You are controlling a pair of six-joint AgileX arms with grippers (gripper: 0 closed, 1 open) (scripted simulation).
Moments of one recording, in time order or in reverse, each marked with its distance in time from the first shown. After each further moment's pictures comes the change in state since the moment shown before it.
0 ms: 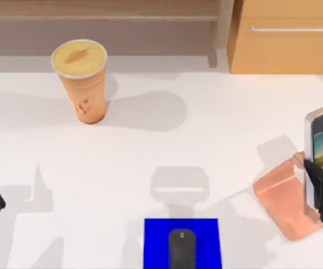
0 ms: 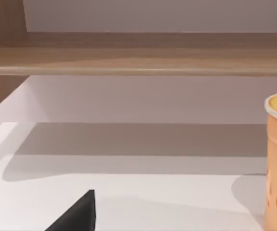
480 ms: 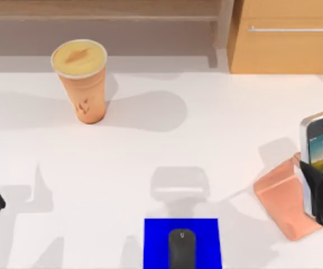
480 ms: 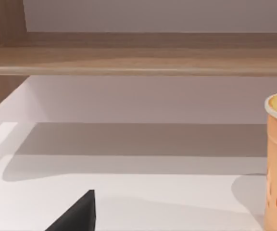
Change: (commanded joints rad) left arm 0.000 0.000 0.000 0.000 0.000 0.000; right arm 0.000 0.000 0.000 0.000 0.000 0.000
